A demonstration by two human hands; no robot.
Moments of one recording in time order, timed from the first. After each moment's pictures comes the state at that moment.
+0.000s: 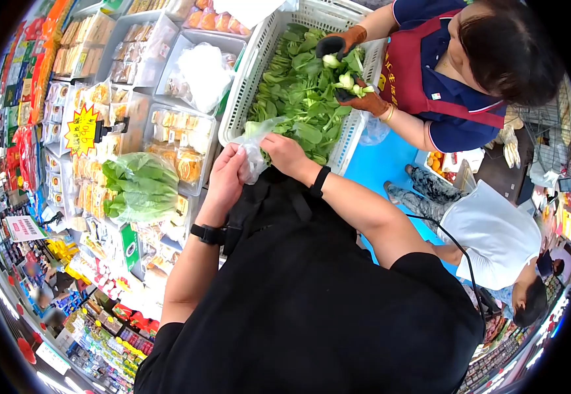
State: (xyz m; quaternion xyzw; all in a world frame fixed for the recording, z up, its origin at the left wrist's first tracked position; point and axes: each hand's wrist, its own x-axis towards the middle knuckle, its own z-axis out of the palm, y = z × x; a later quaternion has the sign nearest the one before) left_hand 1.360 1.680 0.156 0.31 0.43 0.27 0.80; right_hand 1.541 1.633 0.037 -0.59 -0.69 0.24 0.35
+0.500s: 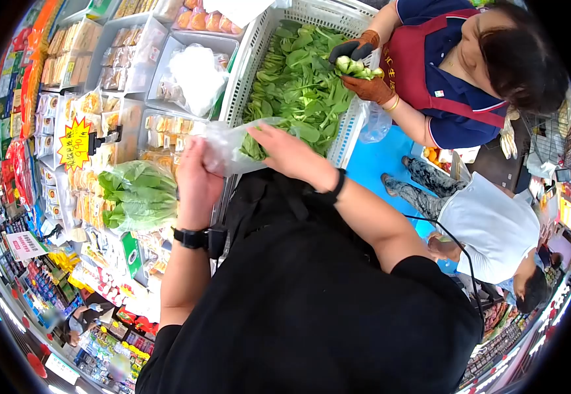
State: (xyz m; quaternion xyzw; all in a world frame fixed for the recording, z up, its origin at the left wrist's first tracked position) left_hand 1.380 1.726 0.220 0.19 0.54 0.41 0.71; right_hand 1.557 1.650 0.100 -0.64 -0.66 0.29 0.26
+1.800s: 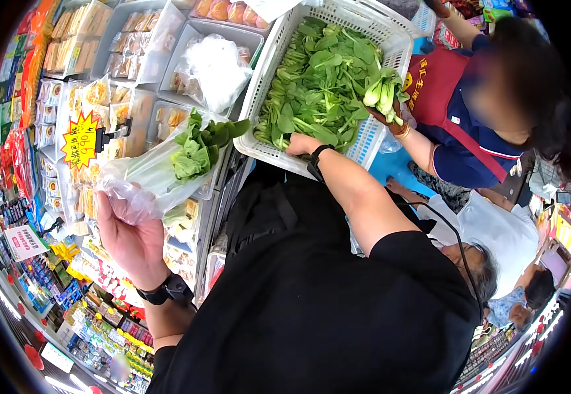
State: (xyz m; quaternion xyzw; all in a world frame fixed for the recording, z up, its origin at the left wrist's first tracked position) left_hand 1.250 1.766 0.327 0.23 0.35 0.54 0.73; right_hand 1.551 1.705 -0.122 -0.67 -0.47 0.56 -0.09
